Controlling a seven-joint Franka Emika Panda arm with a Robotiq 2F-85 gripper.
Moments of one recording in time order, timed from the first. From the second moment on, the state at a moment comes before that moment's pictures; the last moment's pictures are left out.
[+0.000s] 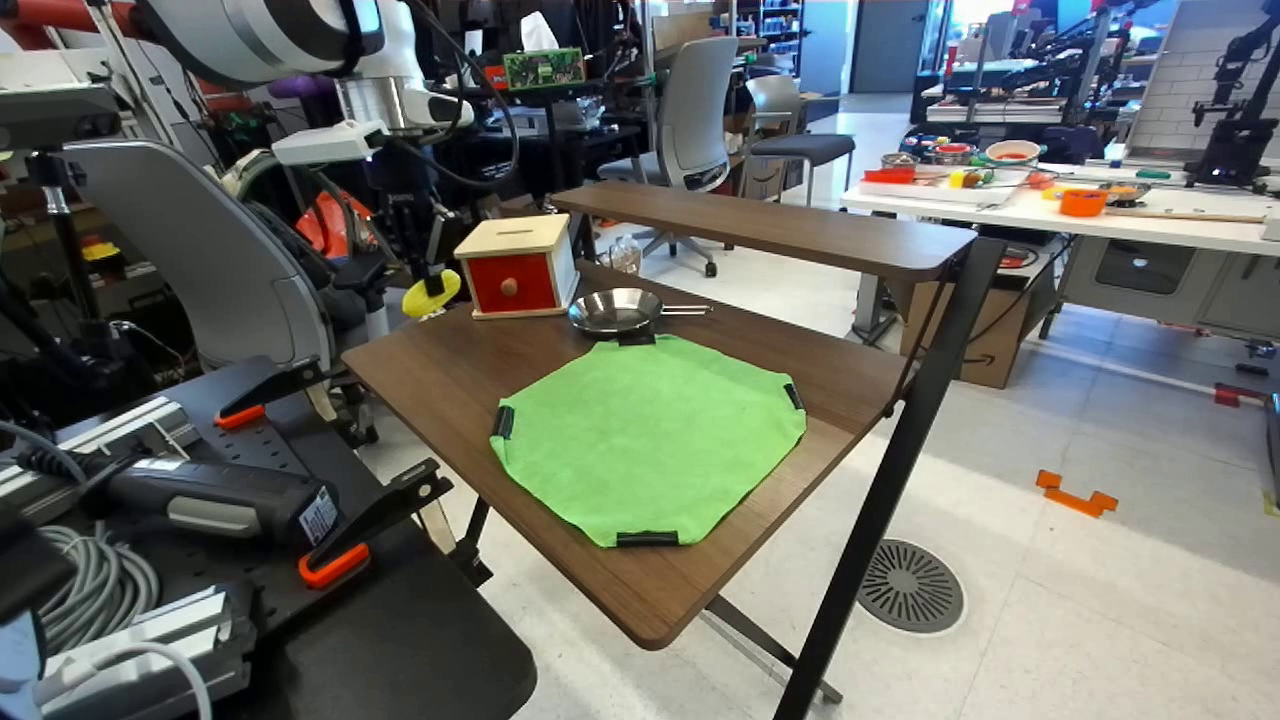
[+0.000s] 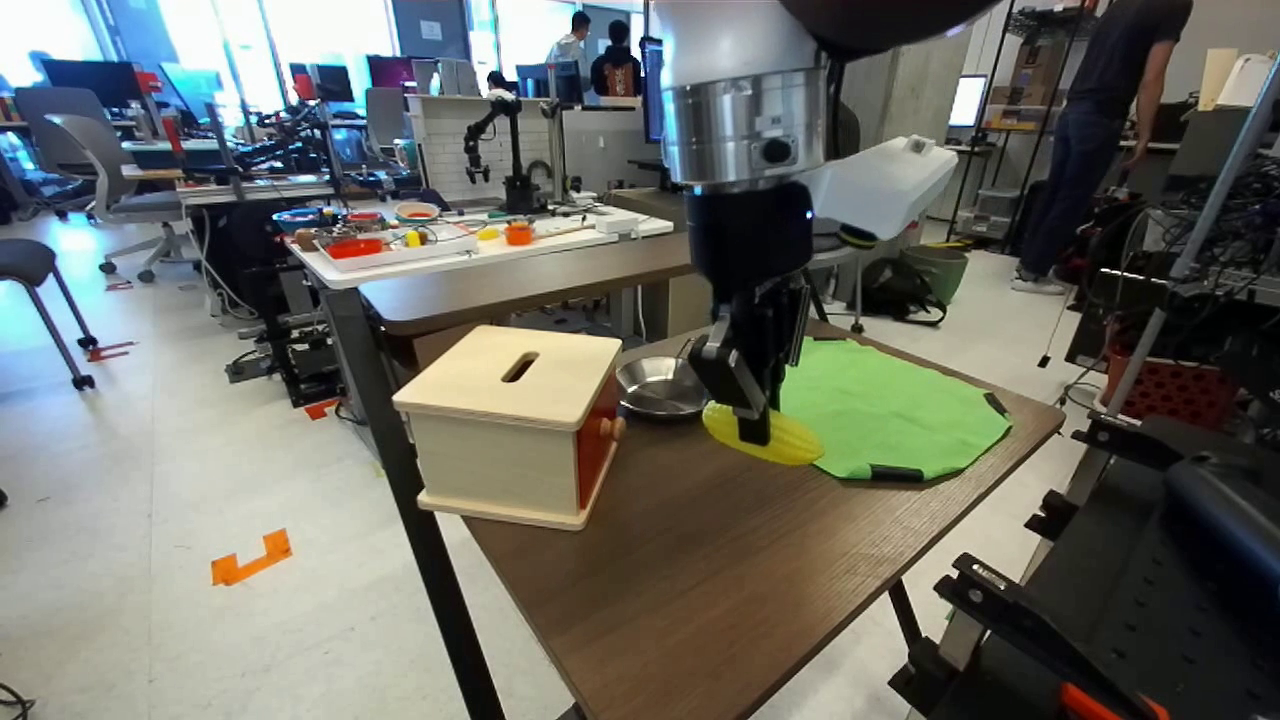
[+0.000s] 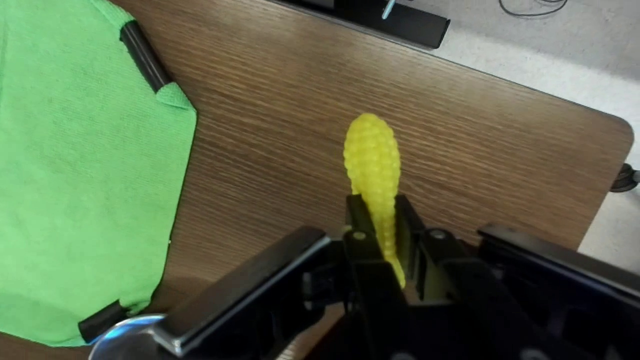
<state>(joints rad) 0.26 0.44 0.07 -2.16 -0.19 2.46 0.13</state>
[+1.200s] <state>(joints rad) 0.39 0.68 0.09 -1.94 -0.27 2.33 0.11</state>
